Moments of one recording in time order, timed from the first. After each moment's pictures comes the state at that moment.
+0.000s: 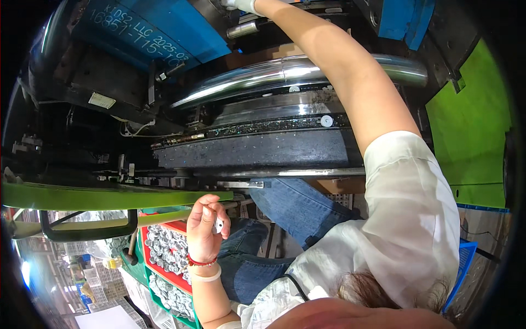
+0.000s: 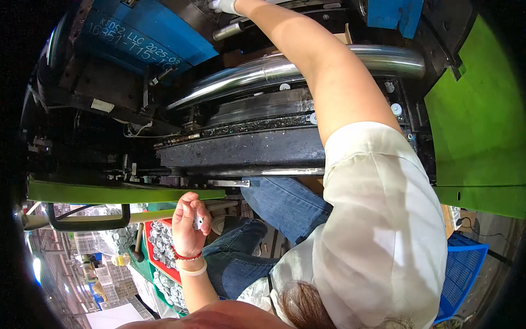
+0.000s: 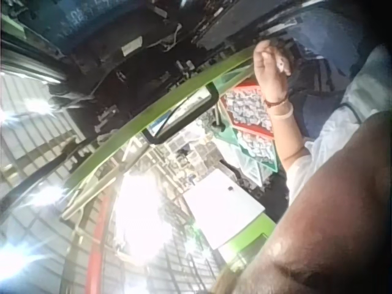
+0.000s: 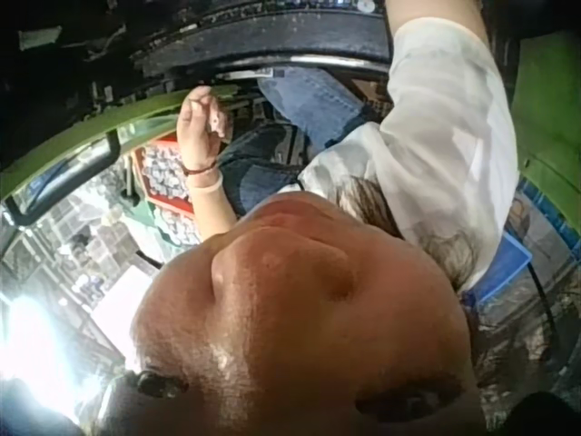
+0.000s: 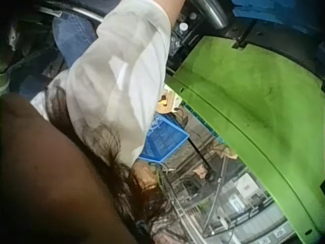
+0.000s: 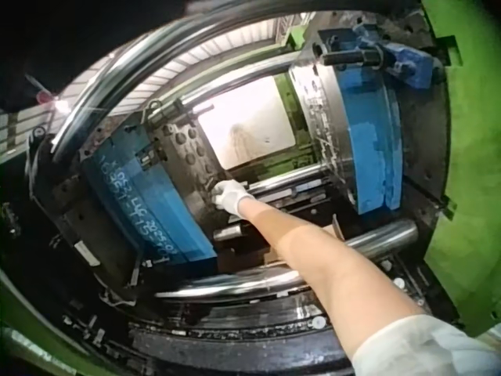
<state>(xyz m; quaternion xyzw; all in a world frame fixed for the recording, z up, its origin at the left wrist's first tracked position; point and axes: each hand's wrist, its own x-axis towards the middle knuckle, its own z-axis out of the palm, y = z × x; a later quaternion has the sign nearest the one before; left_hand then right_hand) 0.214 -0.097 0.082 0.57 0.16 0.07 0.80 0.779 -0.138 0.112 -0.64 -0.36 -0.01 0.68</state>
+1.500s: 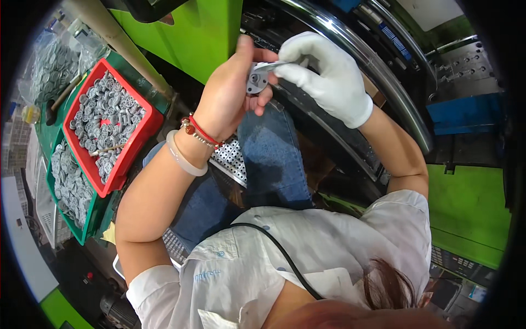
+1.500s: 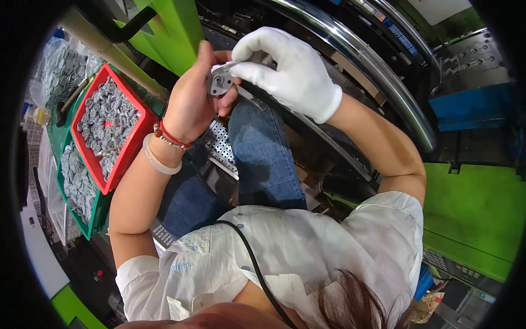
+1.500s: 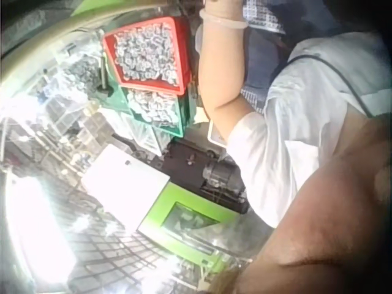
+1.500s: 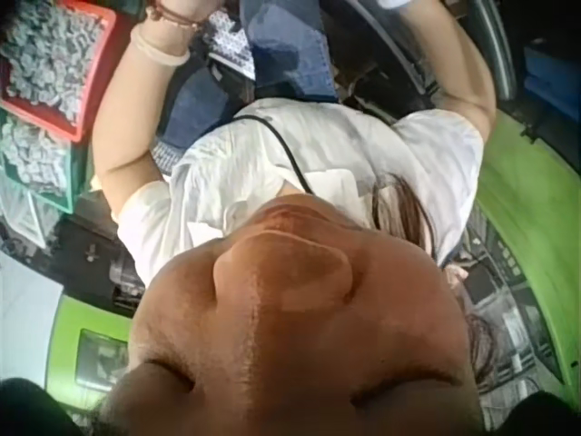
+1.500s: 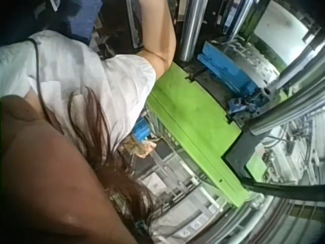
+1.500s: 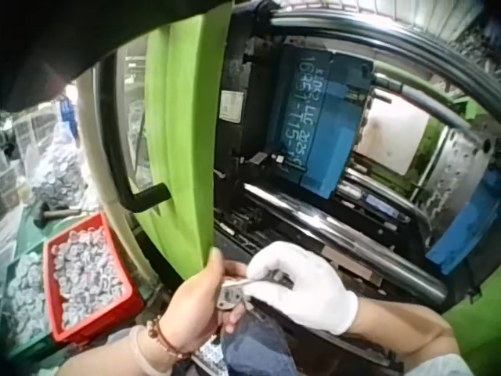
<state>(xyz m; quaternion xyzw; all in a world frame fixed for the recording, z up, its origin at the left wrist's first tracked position) 0.220 -0.094 0.080 0.47 0.17 0.17 0.85 0.365 -0.204 0.116 -0.62 -0.63 0.12 0.44</state>
